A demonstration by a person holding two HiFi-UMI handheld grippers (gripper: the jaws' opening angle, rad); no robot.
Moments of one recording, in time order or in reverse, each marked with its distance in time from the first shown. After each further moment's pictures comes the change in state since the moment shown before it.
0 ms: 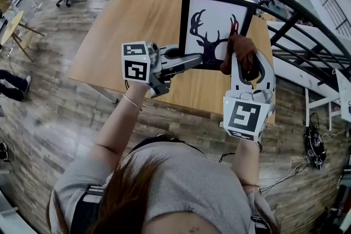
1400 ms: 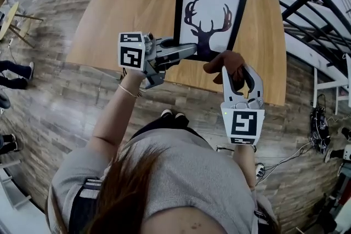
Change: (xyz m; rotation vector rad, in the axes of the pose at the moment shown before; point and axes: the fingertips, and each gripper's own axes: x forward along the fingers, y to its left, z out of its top) left arm -0.033 0.032 -0.058 -0.246 0.041 0.044; right arm -0.029 0.091 -0.081 0.283 0.161 0.266
